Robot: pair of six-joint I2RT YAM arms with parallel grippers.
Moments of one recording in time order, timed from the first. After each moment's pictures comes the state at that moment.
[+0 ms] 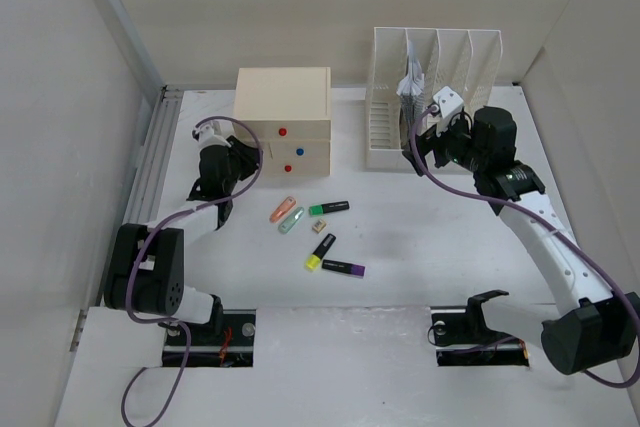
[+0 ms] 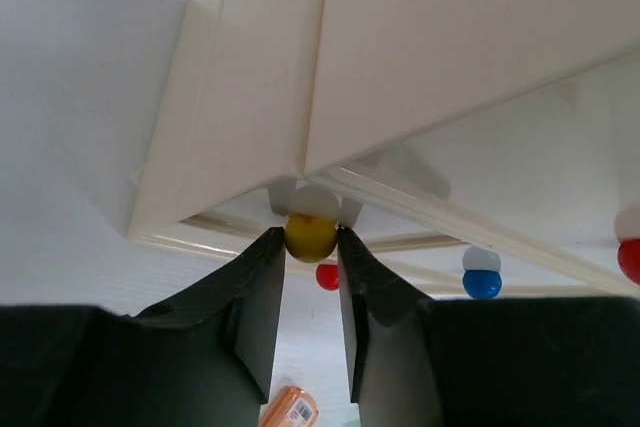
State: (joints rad) left arm -0.14 1.43 0.60 0.52 0.02 -0.72; right arm 0.25 1.13 1.05 -0.28 -0.35 -0.29
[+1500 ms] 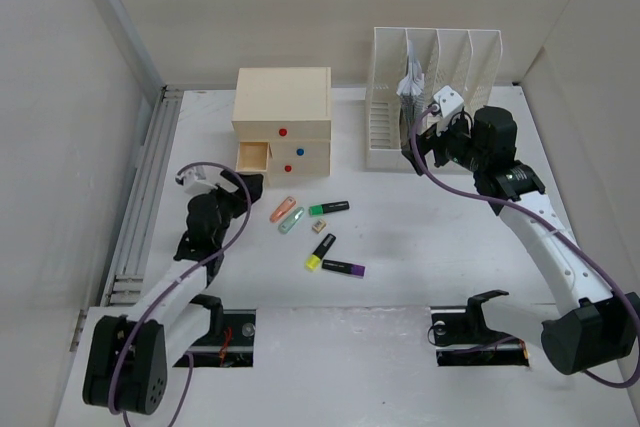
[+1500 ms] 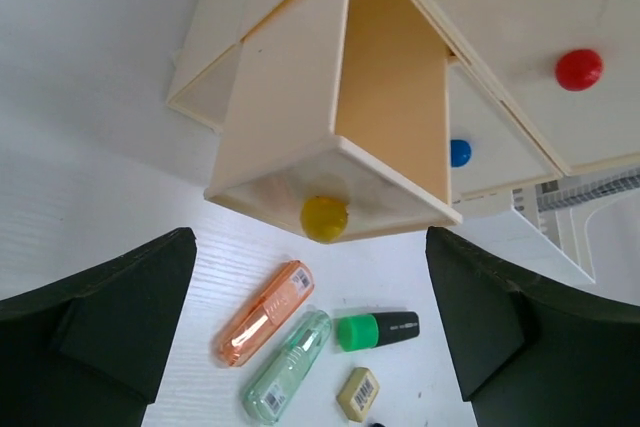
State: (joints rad) left arm -0.17 0.94 0.22 0.49 -0.04 -0.83; right arm 0.25 1.13 1.05 -0.27 -0.35 -0.28
